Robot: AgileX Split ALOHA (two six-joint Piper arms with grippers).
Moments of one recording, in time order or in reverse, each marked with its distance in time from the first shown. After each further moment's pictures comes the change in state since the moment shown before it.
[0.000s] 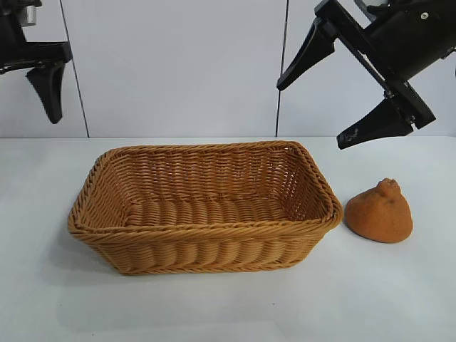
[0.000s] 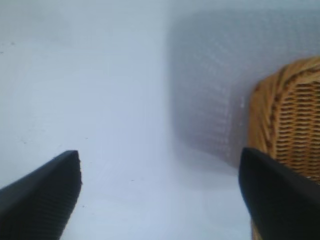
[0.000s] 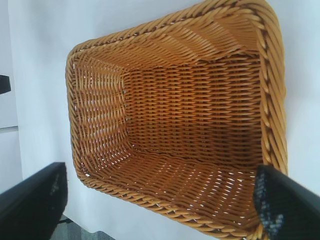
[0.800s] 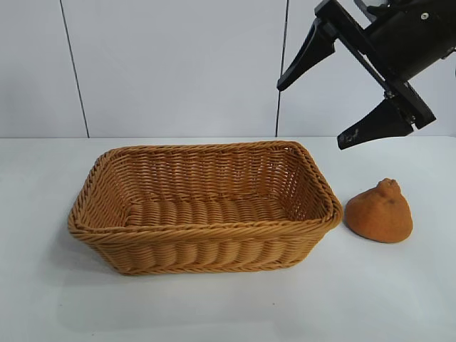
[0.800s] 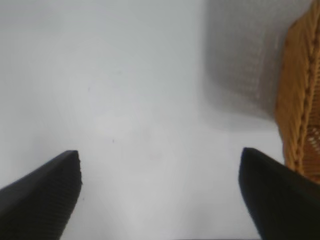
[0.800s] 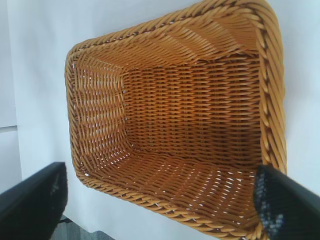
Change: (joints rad) left arm 0.015 -0.352 0.405 0.040 0.001 0.023; right arm 0.000 0.000 0.000 -0.002 0.001 0.000
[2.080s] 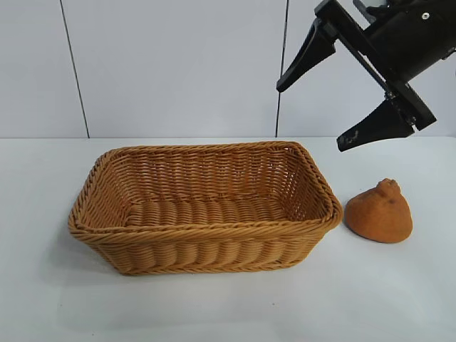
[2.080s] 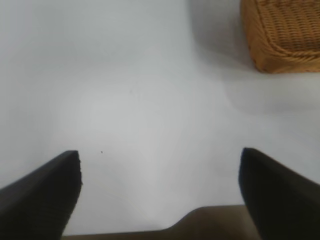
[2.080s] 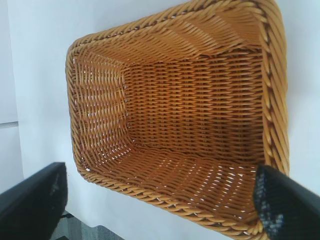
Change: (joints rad) left arm 0.000 -1.421 0.795 0.010 -0.152 0.066; right arm 0.000 0.000 0.000 -0.004 0.026 0.000
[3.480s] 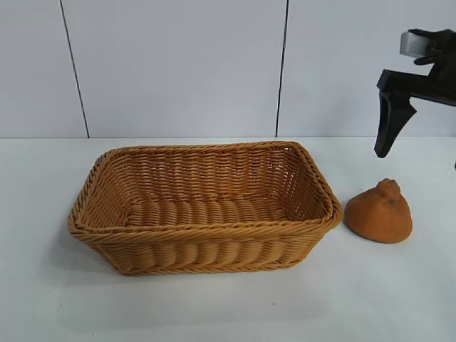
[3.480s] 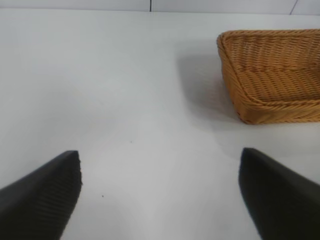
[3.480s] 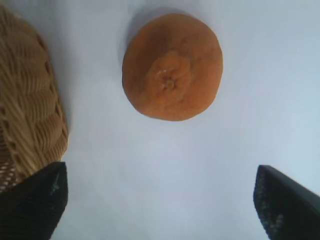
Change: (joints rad) left arm 0.000 -0.229 0.001 0.000 0.004 0.003; right arm -0.099 0.155 -0.160 -0.623 0.103 0.276
